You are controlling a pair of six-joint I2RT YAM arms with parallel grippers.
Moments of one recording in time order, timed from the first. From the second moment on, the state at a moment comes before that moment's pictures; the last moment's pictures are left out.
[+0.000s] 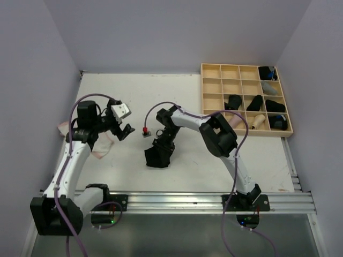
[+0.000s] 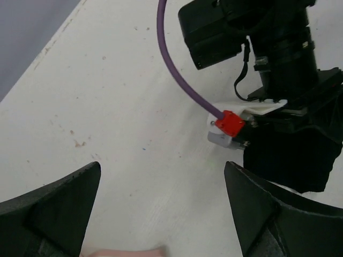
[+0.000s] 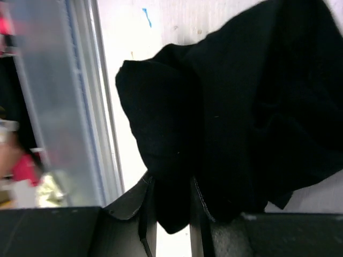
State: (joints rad) left arm -0.01 1.08 0.86 -0.42 0.75 0.69; right arm 0.79 2.32 1.76 -1.12 -0.84 -0.59
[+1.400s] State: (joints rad) left arm -0.77 1.26 0.57 -0.29 0.24 0.91; right arm 0.67 2.56 1.85 -1.14 -1.20 -0.21
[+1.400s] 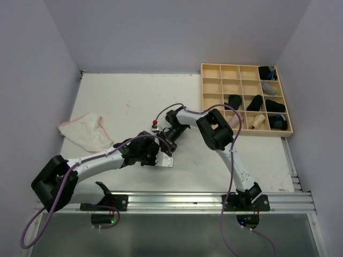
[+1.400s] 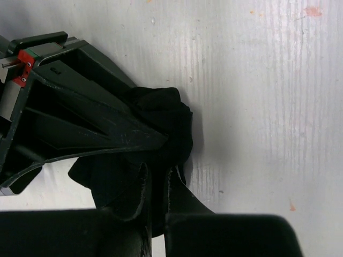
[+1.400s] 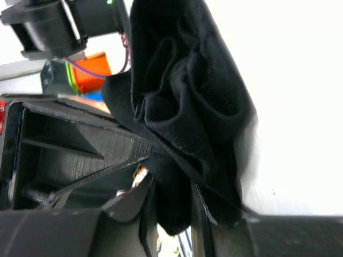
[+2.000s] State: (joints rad) left arm -0.47 1.69 0.93 -0.57 0.76 0.87; right arm 0.56 2.25 1.58 -0.93 -0.85 0.10
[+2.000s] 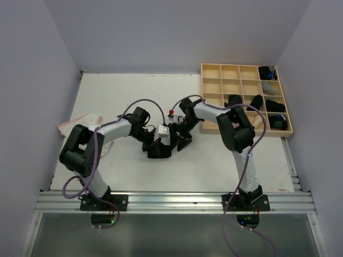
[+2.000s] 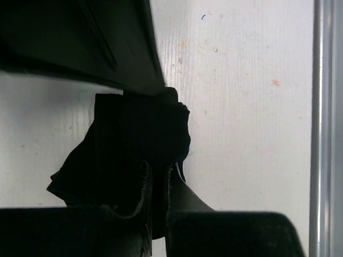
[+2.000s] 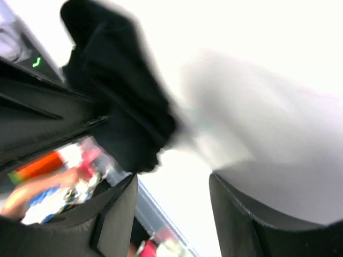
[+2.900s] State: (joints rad) left arm -0.27 2.32 1.36 -1.48 1.09 1.11; right arm 0.86 1.66 1.19 -0.49 -0.61 -0.65
